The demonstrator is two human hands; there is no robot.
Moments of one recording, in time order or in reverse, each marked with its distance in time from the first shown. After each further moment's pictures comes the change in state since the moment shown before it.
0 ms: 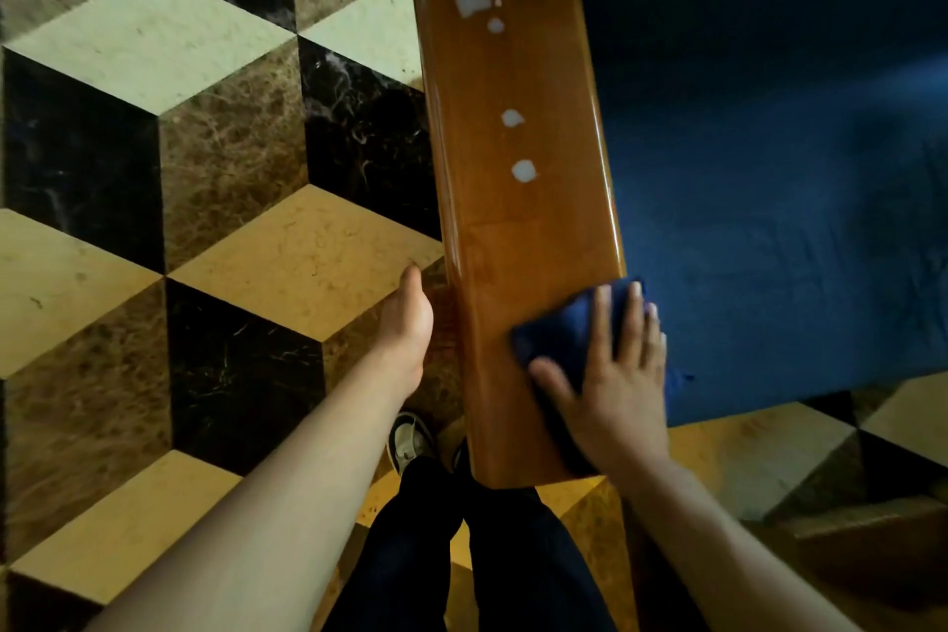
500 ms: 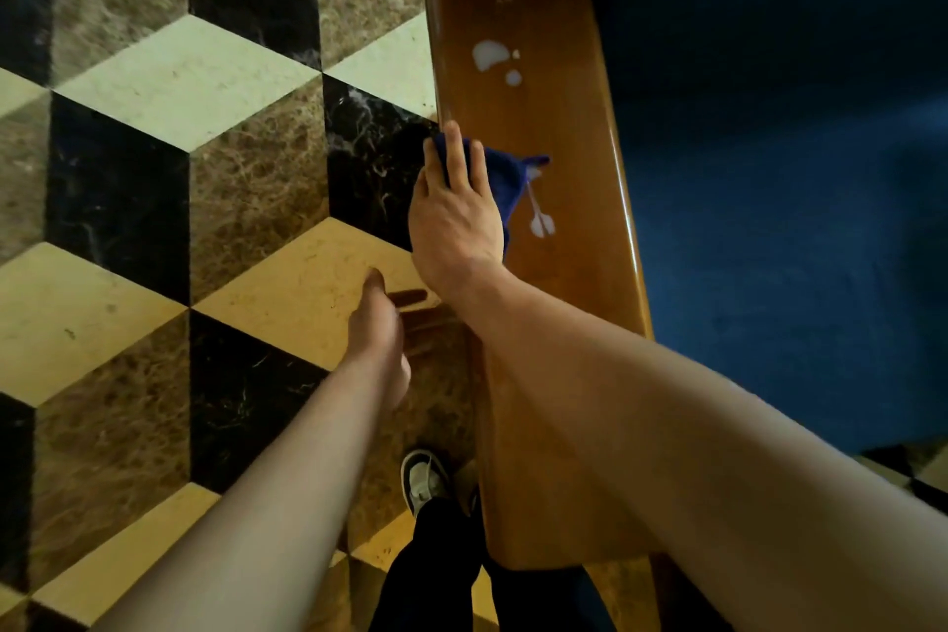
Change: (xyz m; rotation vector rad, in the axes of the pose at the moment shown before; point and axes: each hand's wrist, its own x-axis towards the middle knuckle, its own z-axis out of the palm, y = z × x) left_hand 0.022 0.052 -0.017 -0.299 0.062 -0.019; right_hand 0.198 -0.202 -0.010 -0.499 0.098 -0.457
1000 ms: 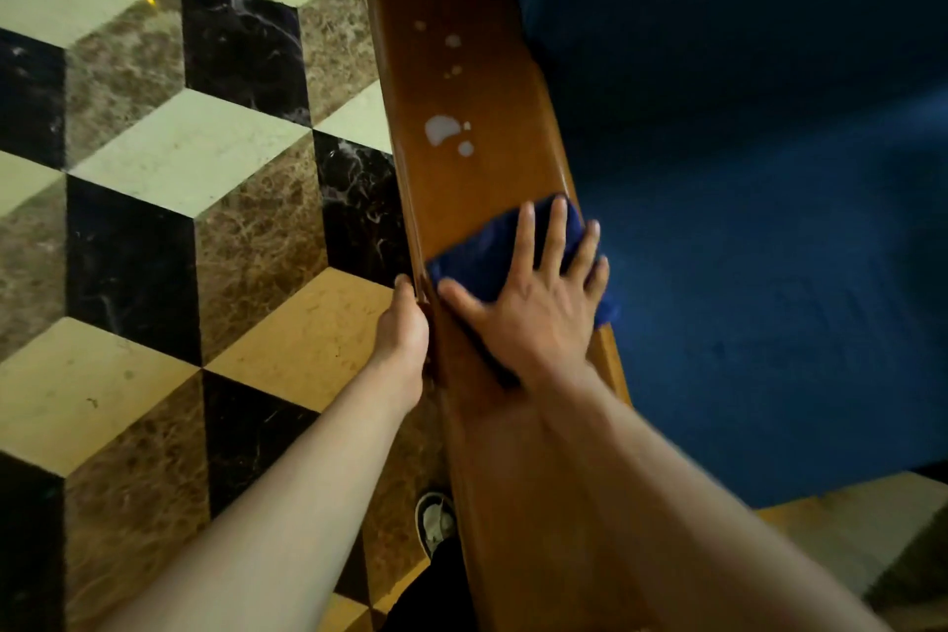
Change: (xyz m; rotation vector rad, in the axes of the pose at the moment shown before) left_hand -0.007 0.038 0.075 0.263 -0.008 0.048; right_hand -0.054 0.083 0.008 0.443 0.033 0.522
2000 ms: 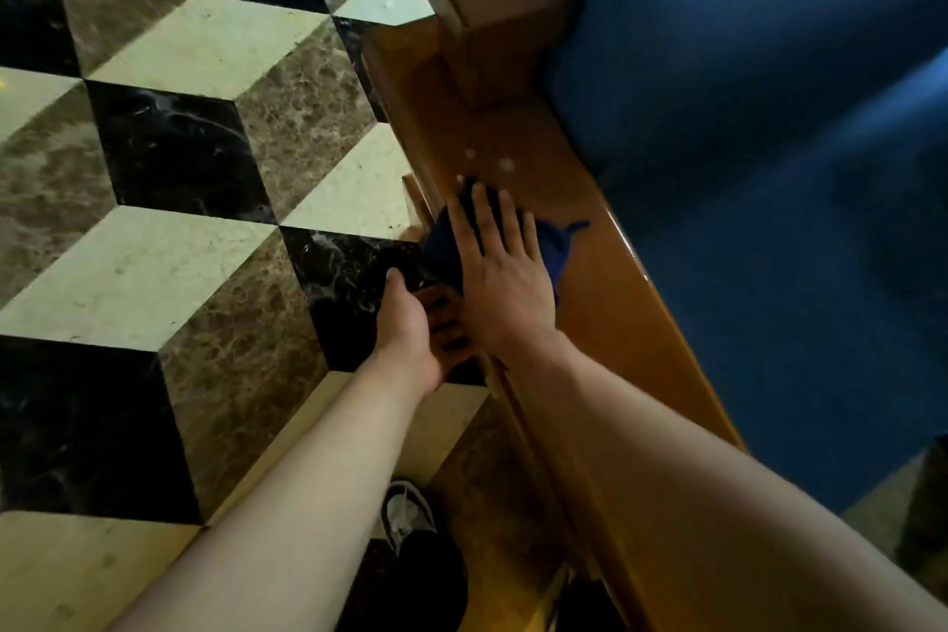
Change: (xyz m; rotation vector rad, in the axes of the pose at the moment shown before) left_hand 0.100 0.174 -0.035 -0.128 -0.335 -0.031; right_hand 0.137 -0.145 0.008 -0.225 0.106 -0.188
